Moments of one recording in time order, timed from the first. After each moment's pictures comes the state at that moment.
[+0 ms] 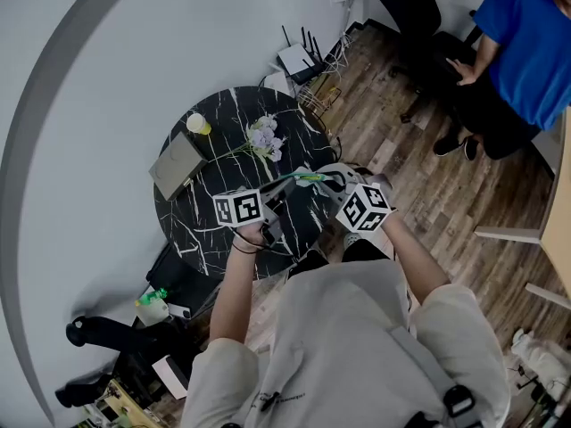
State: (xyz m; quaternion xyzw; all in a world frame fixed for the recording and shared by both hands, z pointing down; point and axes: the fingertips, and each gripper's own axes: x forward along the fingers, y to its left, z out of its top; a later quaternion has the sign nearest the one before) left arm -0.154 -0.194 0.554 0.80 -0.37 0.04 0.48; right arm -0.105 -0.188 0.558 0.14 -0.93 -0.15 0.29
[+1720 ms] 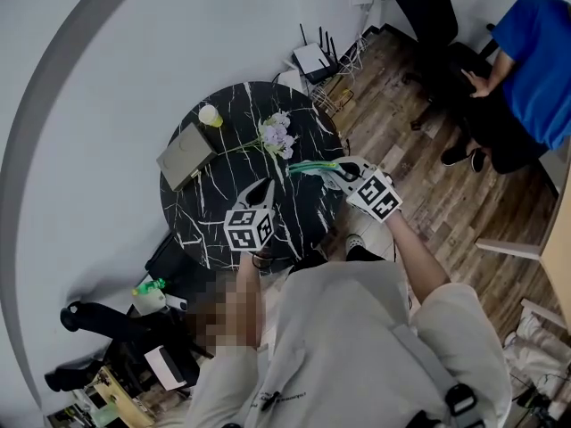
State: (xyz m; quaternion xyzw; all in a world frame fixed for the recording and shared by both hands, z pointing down) left arm -0.248 -0.183 0.558 0.76 -0.59 0.17 0.23; right arm -0.110 -0.221 0.564 0.17 -0.96 0.03 0.22
